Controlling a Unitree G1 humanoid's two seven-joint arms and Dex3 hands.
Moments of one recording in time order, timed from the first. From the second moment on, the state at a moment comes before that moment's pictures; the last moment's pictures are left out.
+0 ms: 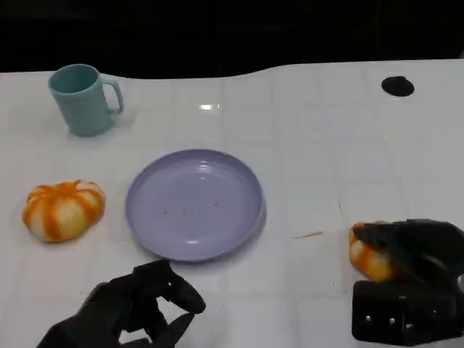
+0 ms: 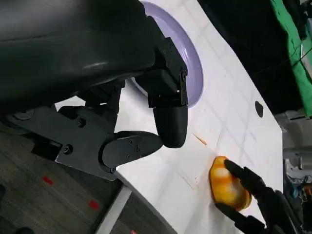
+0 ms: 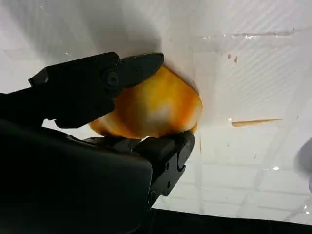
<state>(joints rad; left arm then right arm) 0.36 0.20 -0.13 -0.45 0.06 0.17 -0.22 -0.17 -0.35 0.29 0.14 -0.88 0.12 0.21</state>
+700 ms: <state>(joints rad) 0.36 0.20 -0.14 -0.48 0.06 0.20 -0.22 -0.24 -0.30 0.31 0.39 -0.77 -0.11 -0.32</state>
